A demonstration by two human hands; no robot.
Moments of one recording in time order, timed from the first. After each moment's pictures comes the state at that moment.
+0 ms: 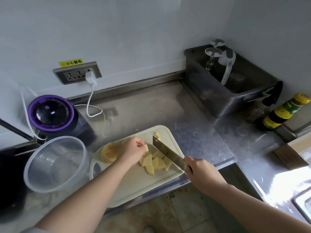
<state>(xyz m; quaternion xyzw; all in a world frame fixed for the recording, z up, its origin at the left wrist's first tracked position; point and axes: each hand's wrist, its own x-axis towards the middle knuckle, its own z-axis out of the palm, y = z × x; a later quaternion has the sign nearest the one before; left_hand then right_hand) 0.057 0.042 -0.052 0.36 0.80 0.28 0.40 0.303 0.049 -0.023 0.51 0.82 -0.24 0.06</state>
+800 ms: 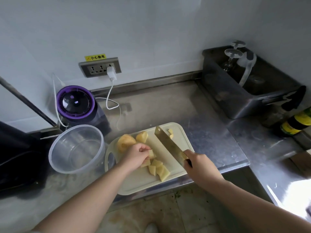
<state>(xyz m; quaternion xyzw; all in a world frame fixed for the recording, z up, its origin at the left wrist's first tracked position) 0.047 -0.012 -0.040 0.33 0.78 0.30 0.45 0.267 0.039 -0.016 0.49 0.83 -0.27 0.01</state>
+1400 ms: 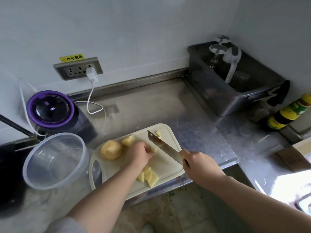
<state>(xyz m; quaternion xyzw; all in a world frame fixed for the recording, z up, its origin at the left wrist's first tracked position) 0.081 0.044 -0.074 0.43 0.84 0.15 0.29 0.290 0.065 -0.010 0.46 0.87 -0.19 0.06</state>
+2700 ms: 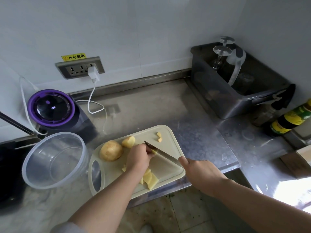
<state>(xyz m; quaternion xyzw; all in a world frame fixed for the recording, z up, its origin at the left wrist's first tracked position) 0.088 0.043 -0.082 0.42 0.85 0.19 0.26 0.292 0.068 -0.004 0.35 0.90 -0.12 0.21</state>
